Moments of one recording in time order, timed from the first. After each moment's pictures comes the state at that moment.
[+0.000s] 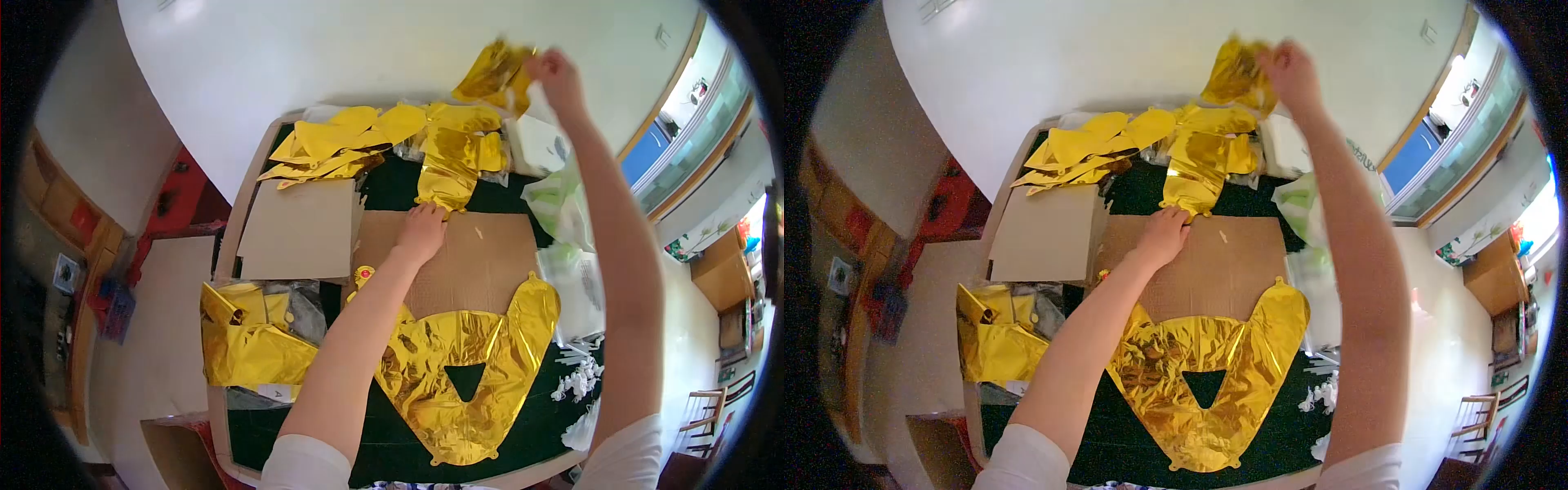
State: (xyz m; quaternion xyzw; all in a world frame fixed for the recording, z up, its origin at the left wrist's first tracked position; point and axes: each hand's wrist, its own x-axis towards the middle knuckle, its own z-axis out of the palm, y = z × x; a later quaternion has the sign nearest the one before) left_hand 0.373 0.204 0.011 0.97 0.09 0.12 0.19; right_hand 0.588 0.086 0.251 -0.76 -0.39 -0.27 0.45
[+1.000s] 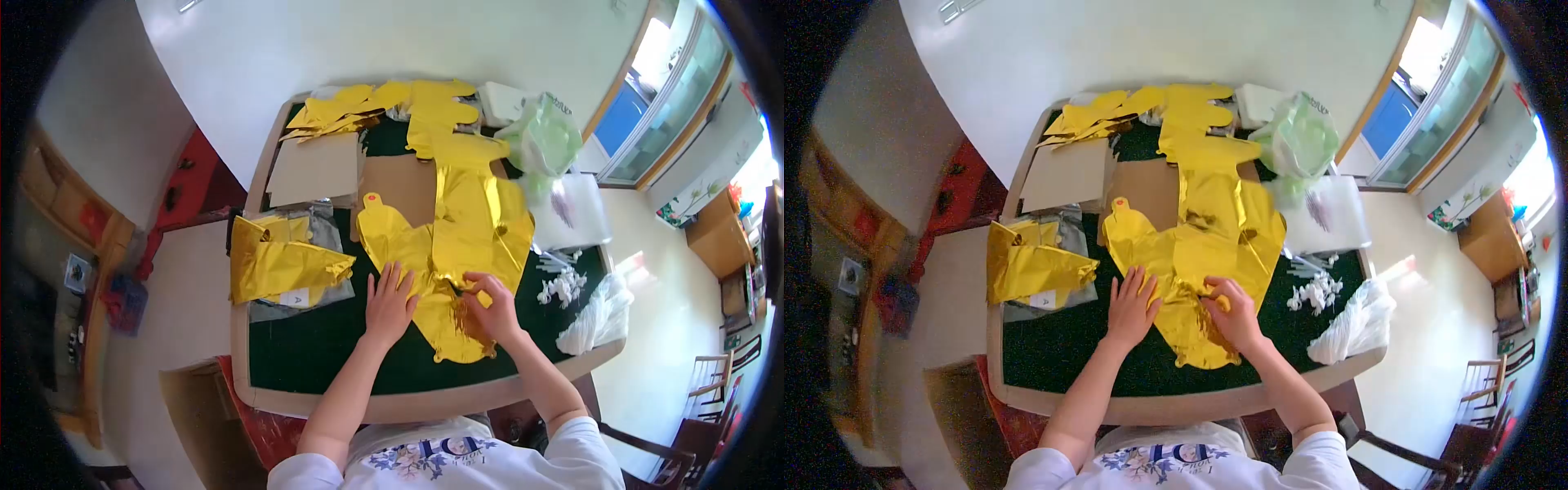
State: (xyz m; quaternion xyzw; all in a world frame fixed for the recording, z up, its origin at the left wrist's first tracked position) left_hand 0.076 0.068 0.010 0.97 0.14 0.10 0.16; right_hand 0.190 -0.124 0.058 -0.78 -0.38 0.04 0.50
